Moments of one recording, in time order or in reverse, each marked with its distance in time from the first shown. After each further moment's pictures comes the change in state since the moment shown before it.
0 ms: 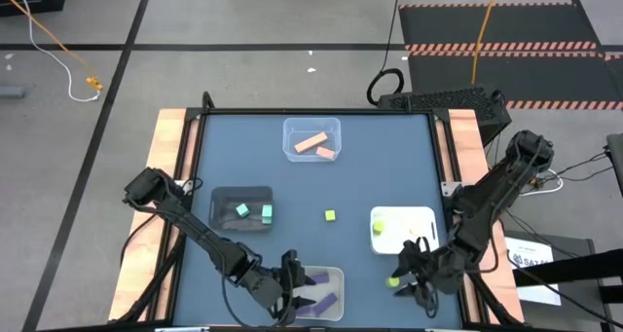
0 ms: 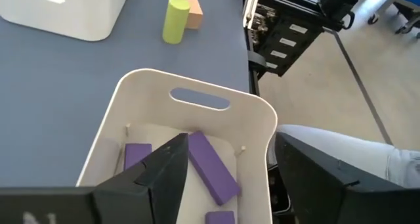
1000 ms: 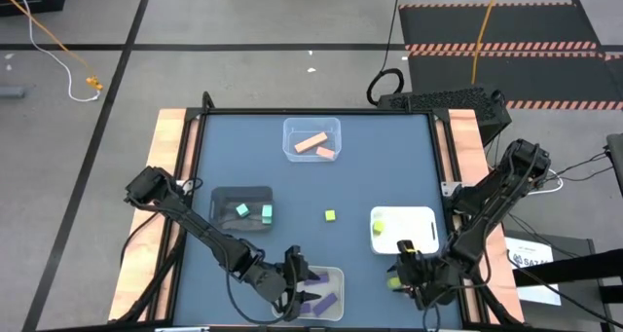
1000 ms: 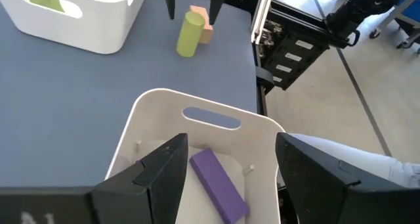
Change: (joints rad) left arm 0.030 -0.001 0.000 0.028 0.000 -0.004; right arm 0.048 0.134 -0.010 -0.022 0.123 -0.357
